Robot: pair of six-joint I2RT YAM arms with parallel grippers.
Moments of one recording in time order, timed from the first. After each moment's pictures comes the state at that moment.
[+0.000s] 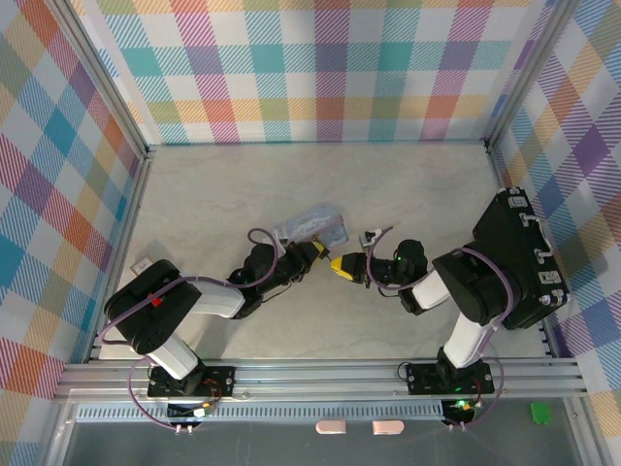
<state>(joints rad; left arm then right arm) -0.74 1.60 0.48 0.91 0.15 -1.42 0.44 1.76 0.34 1.31 -0.92 1.38</state>
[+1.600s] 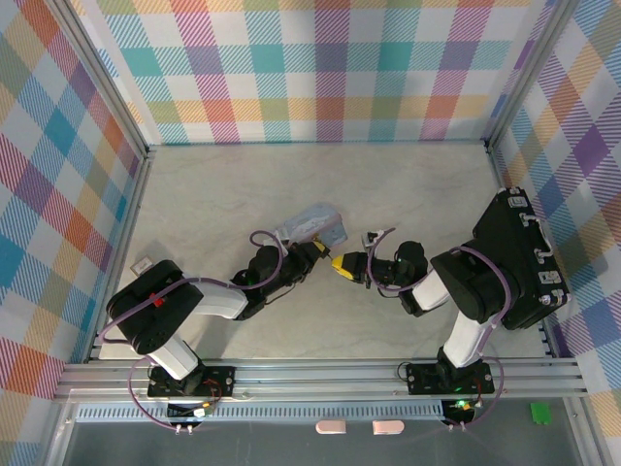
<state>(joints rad) -0.79 1.61 0.49 0.89 0.05 -1.42 0.44 1.77 0.33 1.33 -0.86 1.41</state>
